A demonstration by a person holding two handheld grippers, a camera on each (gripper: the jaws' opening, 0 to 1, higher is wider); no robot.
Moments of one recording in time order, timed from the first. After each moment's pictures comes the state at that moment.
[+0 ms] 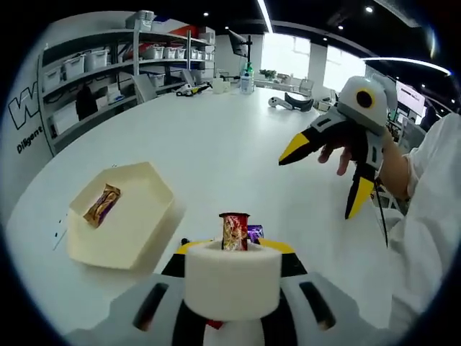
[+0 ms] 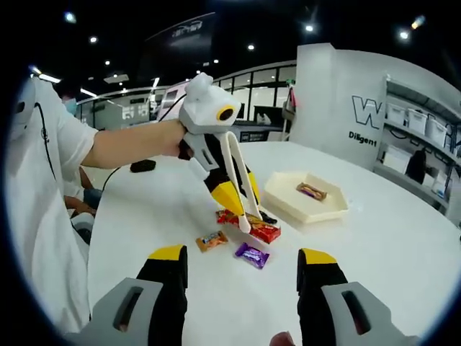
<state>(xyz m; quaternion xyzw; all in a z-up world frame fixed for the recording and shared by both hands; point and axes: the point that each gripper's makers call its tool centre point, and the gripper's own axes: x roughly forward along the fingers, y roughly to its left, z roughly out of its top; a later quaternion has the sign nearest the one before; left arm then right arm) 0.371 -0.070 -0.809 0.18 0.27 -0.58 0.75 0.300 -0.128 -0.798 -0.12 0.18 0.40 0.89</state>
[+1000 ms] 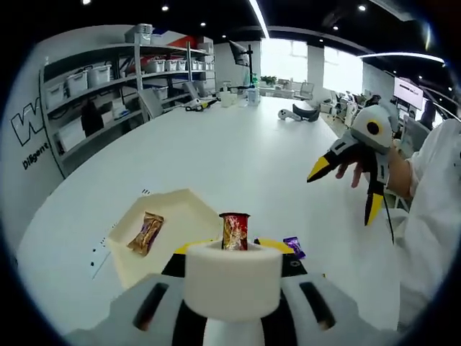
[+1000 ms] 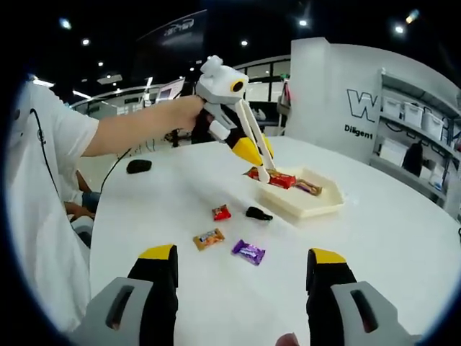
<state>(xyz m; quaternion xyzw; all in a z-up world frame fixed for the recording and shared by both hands) 0.438 -0.056 -0.765 0.19 0.24 -0.58 0.76 0.301 -0.134 -0.797 -0.12 0.20 0.39 0.89</state>
